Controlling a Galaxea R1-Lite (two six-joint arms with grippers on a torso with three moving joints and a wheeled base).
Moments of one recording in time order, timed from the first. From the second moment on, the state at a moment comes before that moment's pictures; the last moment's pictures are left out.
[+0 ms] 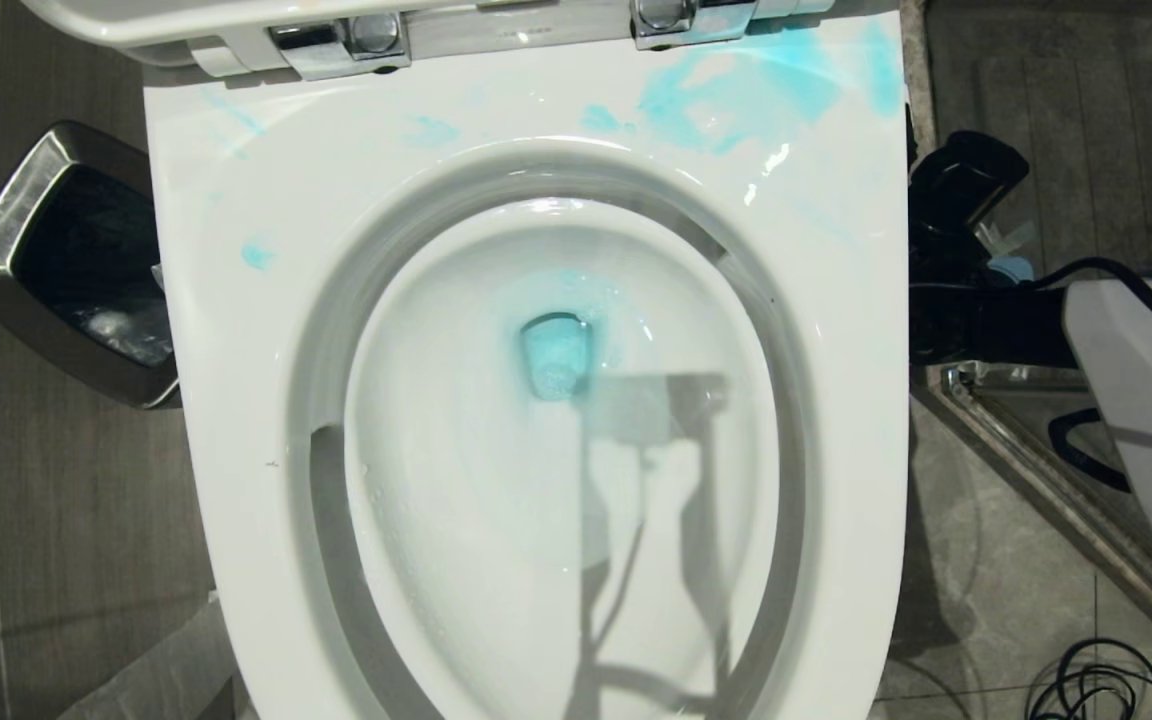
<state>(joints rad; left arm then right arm) 0.00 0.00 0.00 0.00 0.00 0.00 0.19 2.34 -1.98 -0.92 0.01 -0.37</state>
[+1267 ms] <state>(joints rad) 0.00 0.00 0.00 0.00 0.00 0.00 0.20 2.20 -1.71 -0.92 -0.01 -0.37</state>
